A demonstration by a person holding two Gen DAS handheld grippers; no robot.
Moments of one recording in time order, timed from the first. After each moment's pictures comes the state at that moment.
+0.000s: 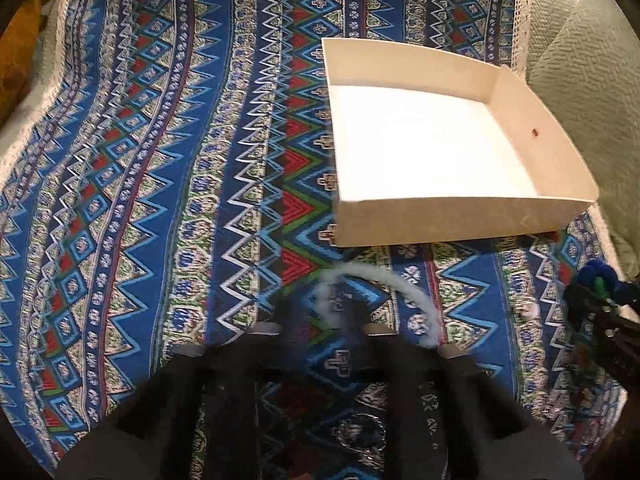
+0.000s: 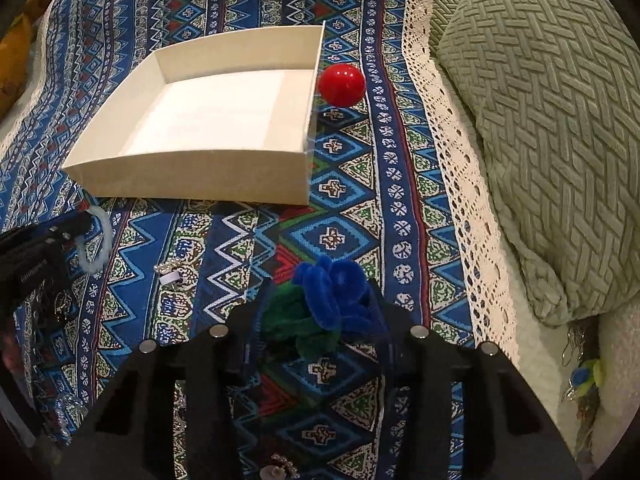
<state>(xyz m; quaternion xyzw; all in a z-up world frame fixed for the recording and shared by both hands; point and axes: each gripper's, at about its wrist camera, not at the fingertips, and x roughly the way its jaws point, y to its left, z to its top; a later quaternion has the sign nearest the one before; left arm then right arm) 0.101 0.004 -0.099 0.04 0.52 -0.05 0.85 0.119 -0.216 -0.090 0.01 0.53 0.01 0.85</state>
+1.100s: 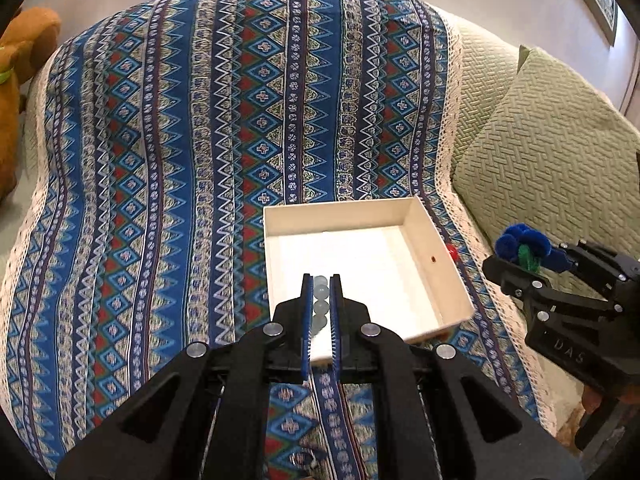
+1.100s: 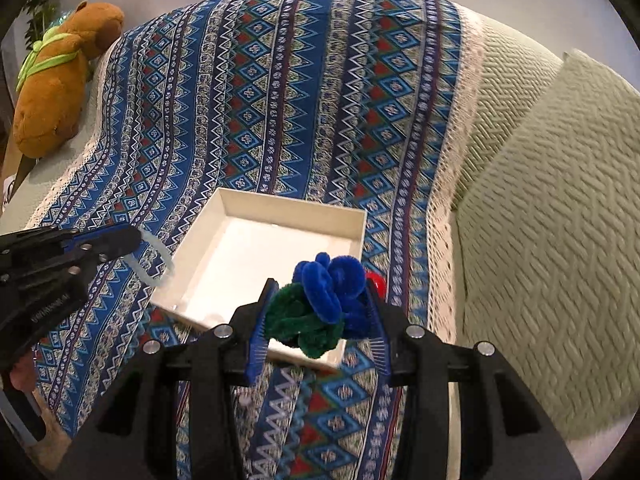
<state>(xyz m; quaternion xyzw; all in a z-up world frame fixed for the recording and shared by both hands) 0.124 -0.027 0.031 0.03 0.43 -0.14 0.89 0.170 -0.203 0.036 -0.01 0.42 0.08 0.90</state>
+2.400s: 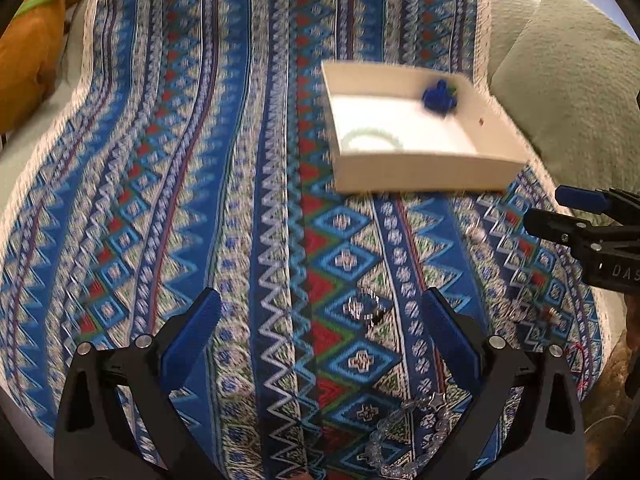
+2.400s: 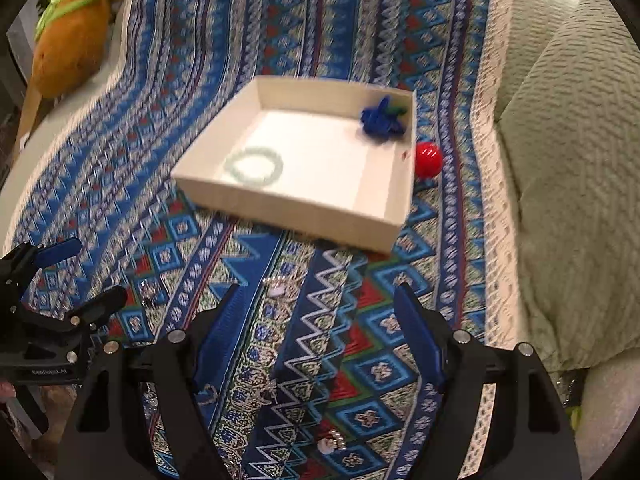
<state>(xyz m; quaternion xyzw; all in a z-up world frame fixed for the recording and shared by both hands) 0.021 0.026 -0.059 0.04 0.50 -0.07 0.86 0.109 -0.182 -0.035 -0.02 0.50 0.13 0.86</state>
